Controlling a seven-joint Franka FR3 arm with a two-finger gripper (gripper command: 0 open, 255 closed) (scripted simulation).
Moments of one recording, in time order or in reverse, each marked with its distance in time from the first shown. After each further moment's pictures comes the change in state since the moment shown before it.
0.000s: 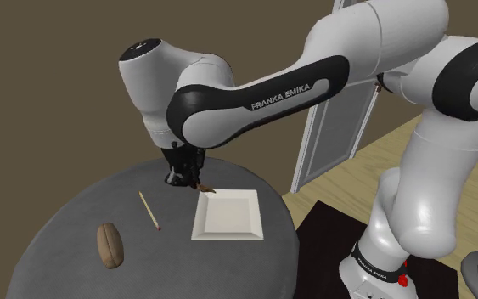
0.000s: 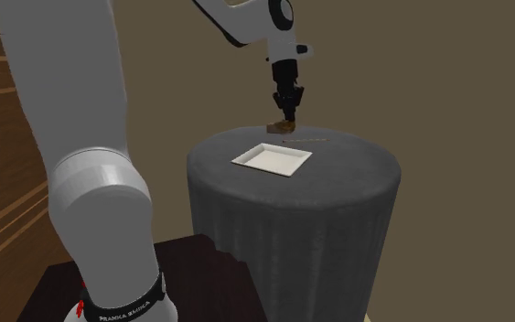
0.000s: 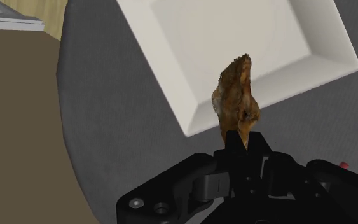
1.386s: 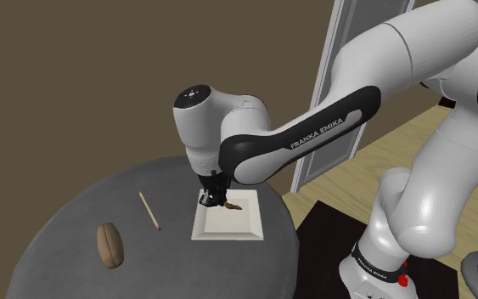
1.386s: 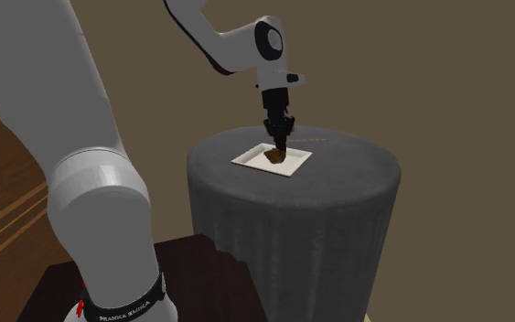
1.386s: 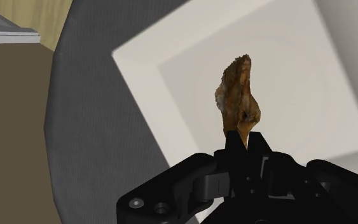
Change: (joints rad) arm -0.023 -0.180 -0.023 -0.390 0.038 0.230 -0.013
